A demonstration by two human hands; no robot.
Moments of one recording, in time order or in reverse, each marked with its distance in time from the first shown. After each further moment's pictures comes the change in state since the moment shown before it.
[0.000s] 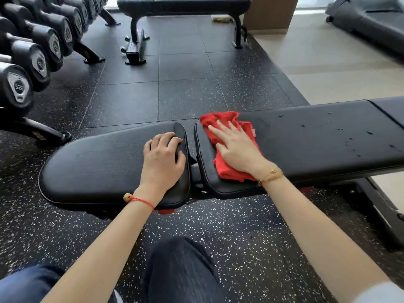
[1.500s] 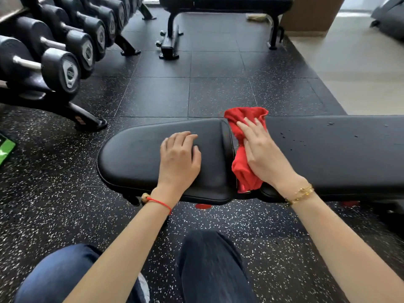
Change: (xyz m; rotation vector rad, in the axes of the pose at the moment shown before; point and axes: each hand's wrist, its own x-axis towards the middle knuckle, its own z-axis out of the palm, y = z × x) left_hand -0.022 -0.057 -0.038 -0.062 0.103 -0.109; right_hand -0.004 -0.080 -0.001 0.092 0.090 -0.088
